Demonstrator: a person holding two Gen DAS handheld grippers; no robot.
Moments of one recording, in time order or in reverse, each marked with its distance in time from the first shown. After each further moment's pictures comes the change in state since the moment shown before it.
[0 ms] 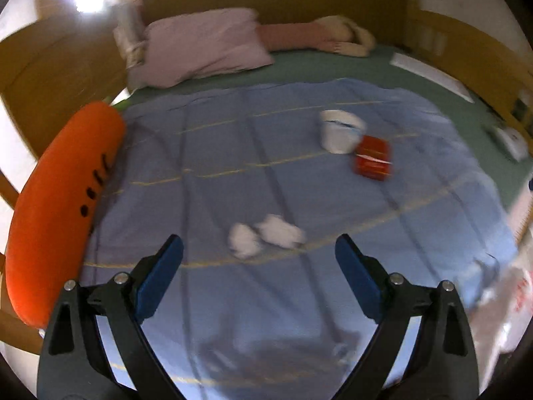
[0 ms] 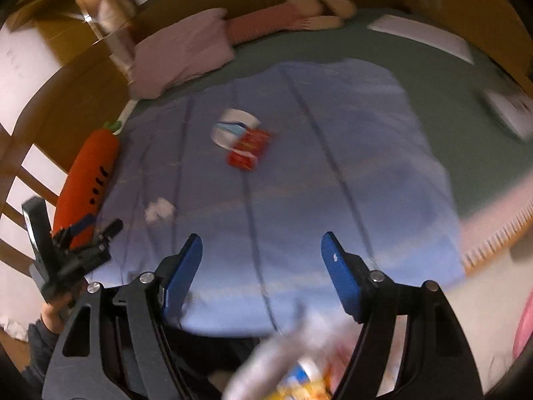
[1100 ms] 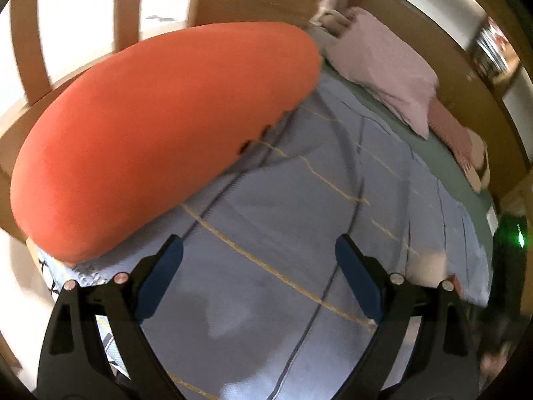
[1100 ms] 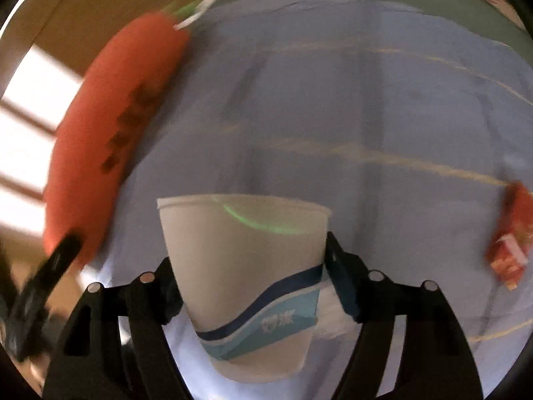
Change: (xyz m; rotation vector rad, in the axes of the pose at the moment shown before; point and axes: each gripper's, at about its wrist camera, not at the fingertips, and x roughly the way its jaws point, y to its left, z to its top) left arm 0.027 0.204 -0.038 -0.770 0.052 0.143; right arm 0.261 0.246 0.027 -0.375 0.468 0.251
